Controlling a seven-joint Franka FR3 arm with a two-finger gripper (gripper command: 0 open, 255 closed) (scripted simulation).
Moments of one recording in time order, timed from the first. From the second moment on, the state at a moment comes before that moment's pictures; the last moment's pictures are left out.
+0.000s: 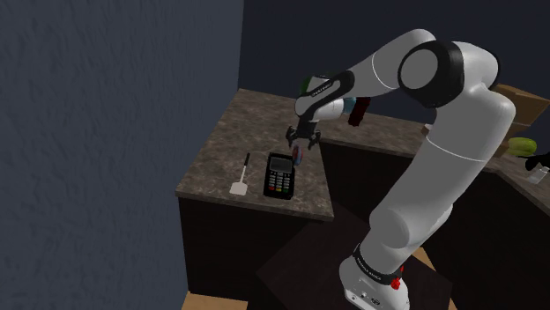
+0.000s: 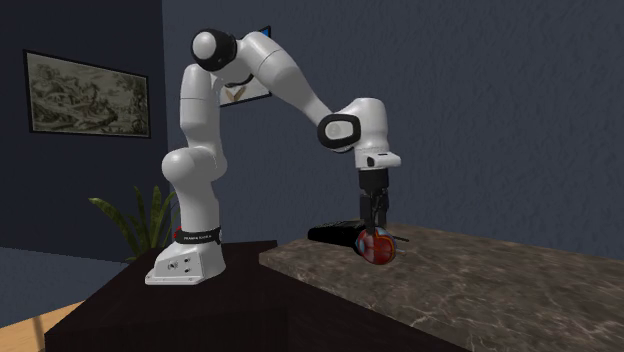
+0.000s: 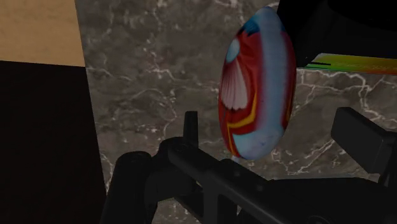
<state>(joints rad) -0.27 0.06 -0.16 -2.31 -0.01 2.45 0.34</state>
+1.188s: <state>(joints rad) -0.27 0.11 -0.16 -2.32 0.01 2.51 0.34</state>
